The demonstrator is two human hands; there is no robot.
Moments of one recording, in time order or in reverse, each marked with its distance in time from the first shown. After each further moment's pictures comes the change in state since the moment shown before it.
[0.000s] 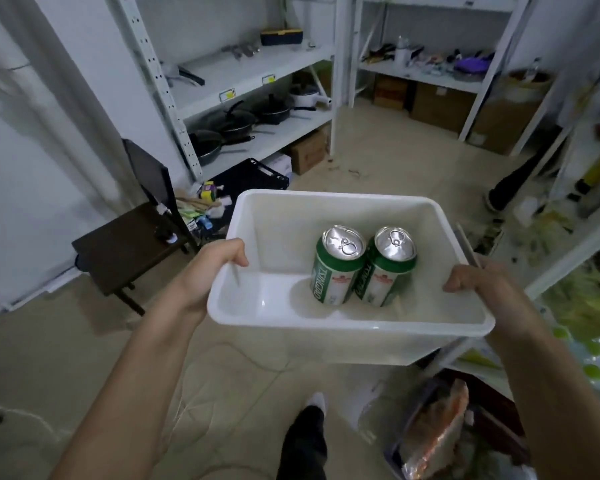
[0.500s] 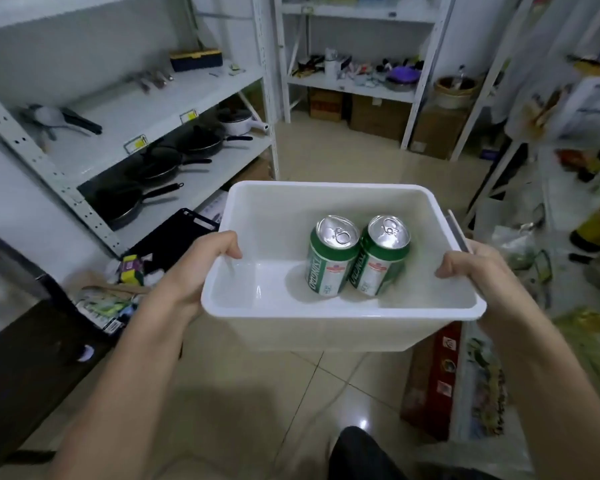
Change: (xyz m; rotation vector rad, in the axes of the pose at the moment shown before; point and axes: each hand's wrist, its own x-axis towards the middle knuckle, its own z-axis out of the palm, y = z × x) left_hand 0.318 0.163 0.022 0.093 -0.162 0.012; right_hand 0.277 -0.099 -0.014 -0.008 0.201 -0.041
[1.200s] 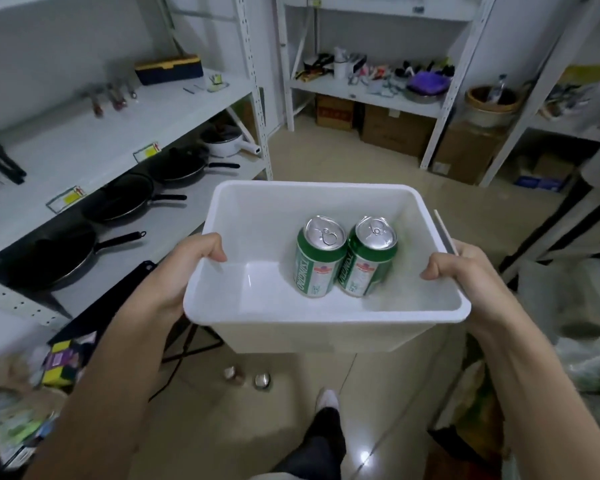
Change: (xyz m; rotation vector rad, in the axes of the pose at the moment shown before) left_hand 0.367 0.154 0.032 0.026 0.111 -0.048; right_hand 0.412 -0.065 -0.030 0.027 -0.065 0.045
